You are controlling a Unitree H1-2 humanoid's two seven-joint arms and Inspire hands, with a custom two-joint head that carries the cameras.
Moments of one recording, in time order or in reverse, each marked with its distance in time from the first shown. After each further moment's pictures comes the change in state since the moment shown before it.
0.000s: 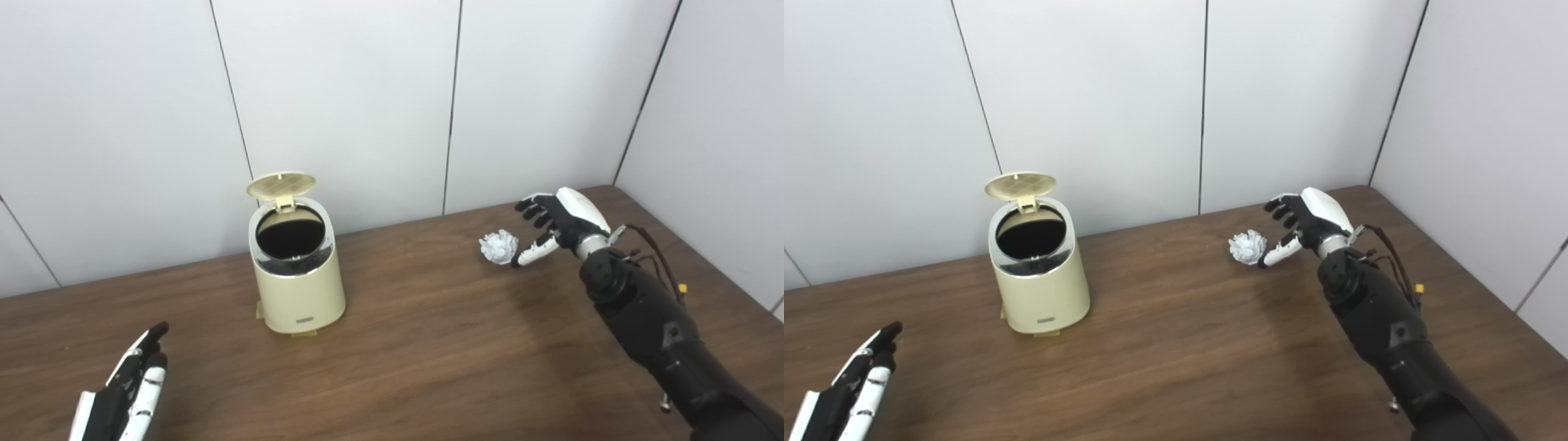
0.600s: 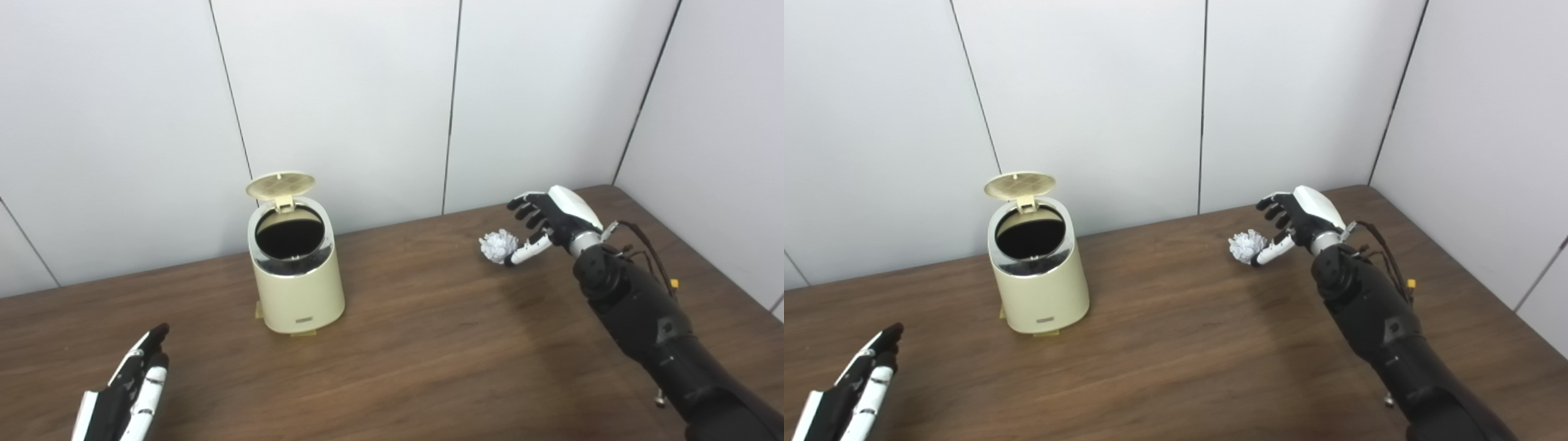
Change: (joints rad) left arm -0.015 0.001 -0.001 0.032 -0.003 -0.001 0.000; right arm -0.031 0.010 0.038 0.017 0.002 -0.025 0.004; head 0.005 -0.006
